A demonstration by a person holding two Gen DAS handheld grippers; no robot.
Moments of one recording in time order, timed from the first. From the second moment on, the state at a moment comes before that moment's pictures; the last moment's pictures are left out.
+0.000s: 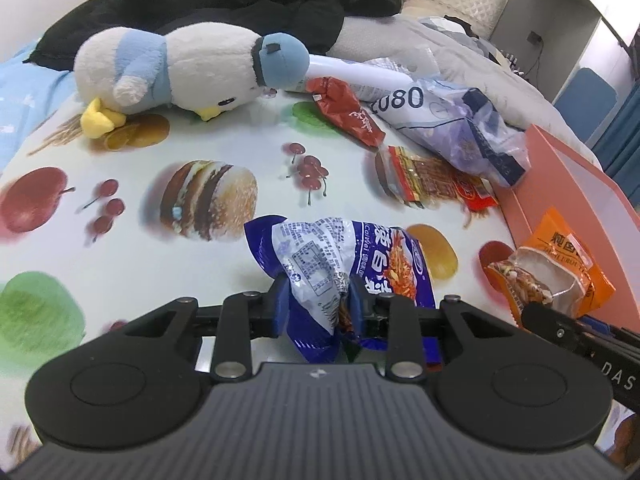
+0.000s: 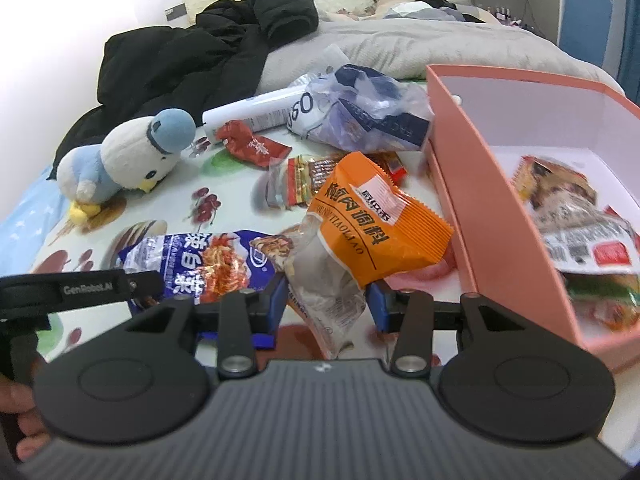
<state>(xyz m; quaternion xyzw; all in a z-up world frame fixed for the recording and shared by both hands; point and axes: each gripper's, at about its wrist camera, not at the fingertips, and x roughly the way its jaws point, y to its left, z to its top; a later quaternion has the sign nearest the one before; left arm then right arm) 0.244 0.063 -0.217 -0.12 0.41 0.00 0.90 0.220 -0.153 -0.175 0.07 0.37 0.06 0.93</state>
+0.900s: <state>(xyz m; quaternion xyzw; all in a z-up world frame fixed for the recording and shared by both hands) 0.123 0.025 -0.095 -0.14 0.36 -0.04 0.92 0.095 -0.216 -0.078 0.10 0.31 0.03 0.95</state>
